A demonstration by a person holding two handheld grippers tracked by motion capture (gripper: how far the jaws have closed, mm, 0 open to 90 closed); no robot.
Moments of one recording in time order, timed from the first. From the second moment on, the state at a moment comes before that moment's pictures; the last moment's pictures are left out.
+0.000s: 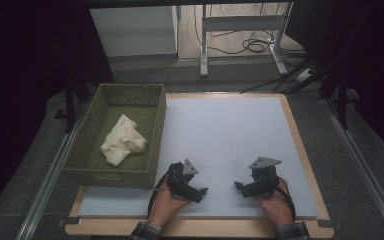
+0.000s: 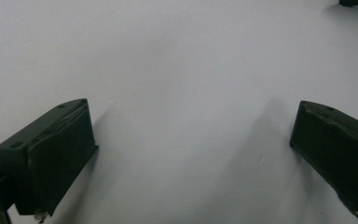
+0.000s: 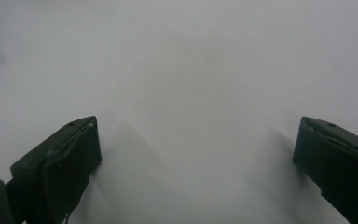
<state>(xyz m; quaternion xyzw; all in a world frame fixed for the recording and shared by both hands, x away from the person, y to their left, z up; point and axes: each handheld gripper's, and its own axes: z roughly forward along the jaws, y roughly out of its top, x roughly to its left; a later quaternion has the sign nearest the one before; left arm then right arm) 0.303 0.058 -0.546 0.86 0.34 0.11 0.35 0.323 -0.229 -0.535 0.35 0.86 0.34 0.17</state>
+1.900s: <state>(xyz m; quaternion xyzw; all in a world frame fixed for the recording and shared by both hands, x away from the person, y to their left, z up) 0.356 0.073 -0.414 0.88 0.33 0.07 0.34 0.324 -0.229 -0.535 0.35 0.86 0.34 0.17</state>
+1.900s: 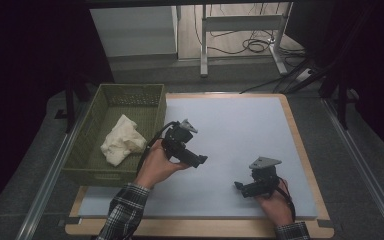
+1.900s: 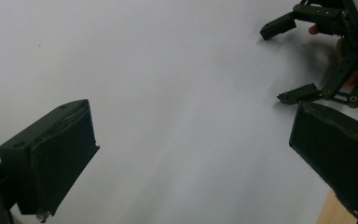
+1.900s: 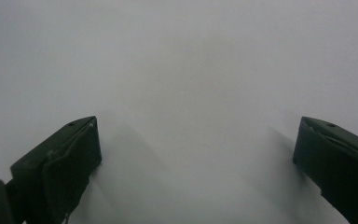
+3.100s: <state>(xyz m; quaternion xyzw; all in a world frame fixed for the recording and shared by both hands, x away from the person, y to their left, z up) 0.402 0.211 -0.392 0.83 0.46 0.14 0.28 0.324 -0.229 -0.535 0.35 0.86 0.34 0.17</state>
